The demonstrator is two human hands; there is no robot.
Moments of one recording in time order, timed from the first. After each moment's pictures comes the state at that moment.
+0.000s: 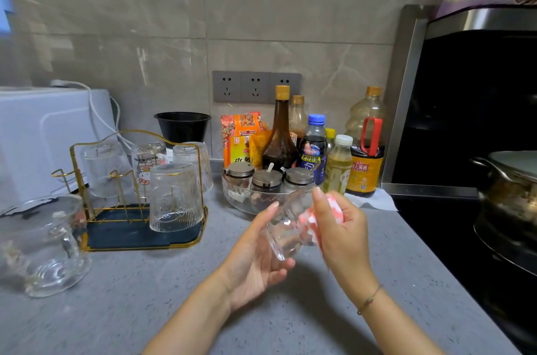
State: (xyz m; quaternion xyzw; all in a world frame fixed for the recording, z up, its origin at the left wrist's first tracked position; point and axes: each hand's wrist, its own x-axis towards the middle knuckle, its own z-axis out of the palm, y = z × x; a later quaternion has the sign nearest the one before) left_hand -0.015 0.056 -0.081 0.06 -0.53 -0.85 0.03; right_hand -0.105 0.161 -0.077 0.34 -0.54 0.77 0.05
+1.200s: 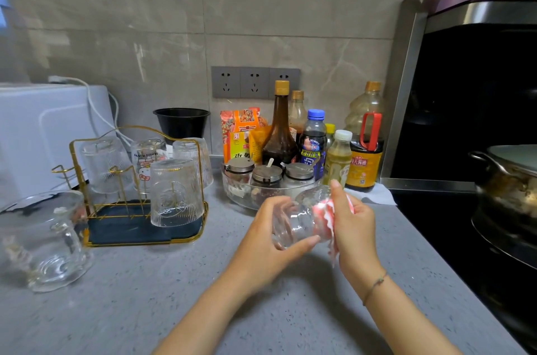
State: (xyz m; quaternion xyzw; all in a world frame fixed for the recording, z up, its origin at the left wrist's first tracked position) left_hand -0.029 0.054 -0.105 0.04 -0.80 -0.53 0.28; right_hand -0.114 0.163 -0.075 0.17 -0.57 0.80 0.02
